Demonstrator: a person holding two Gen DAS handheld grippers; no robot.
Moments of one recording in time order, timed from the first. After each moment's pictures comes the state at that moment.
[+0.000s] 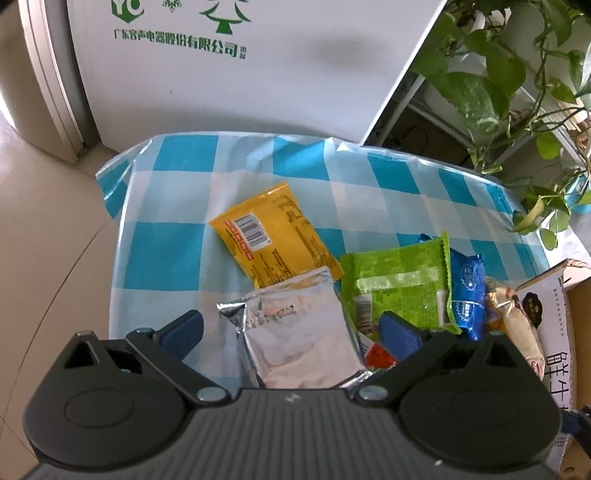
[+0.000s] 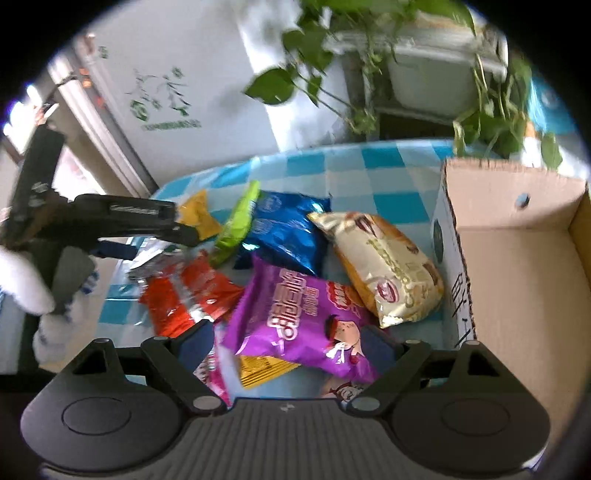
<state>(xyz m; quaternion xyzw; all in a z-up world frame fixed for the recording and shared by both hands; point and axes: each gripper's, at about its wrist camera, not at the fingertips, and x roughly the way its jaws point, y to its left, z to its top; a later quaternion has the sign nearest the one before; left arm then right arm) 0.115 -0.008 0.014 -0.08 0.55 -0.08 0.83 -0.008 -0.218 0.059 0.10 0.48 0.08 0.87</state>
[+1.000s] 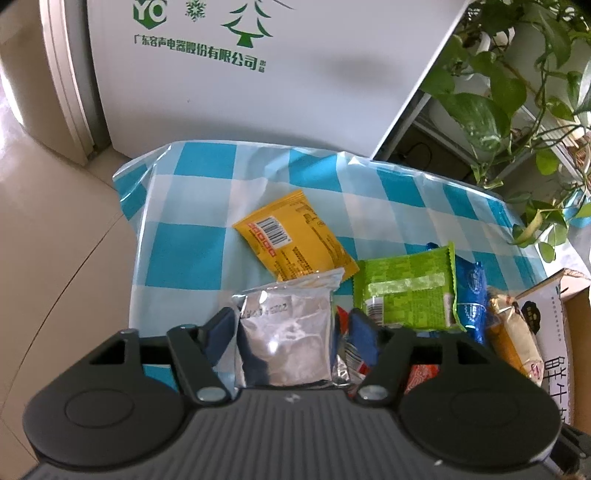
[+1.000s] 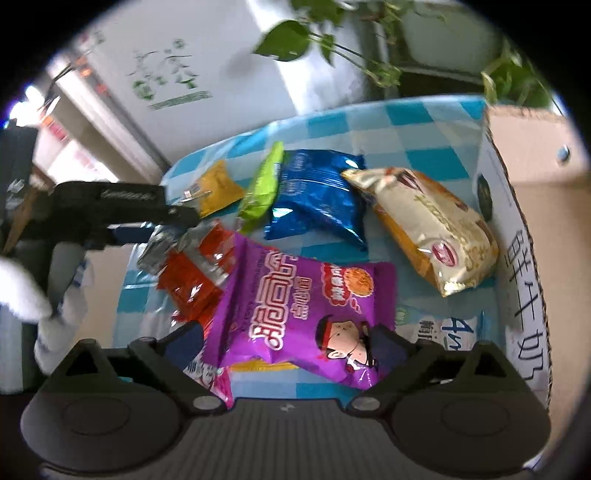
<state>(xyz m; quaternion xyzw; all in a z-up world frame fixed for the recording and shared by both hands) 0.108 0.004 0.023 -0.09 0.53 -0.07 0.84 0.002 -0.205 0.038 0.15 0.52 0.10 0.83</state>
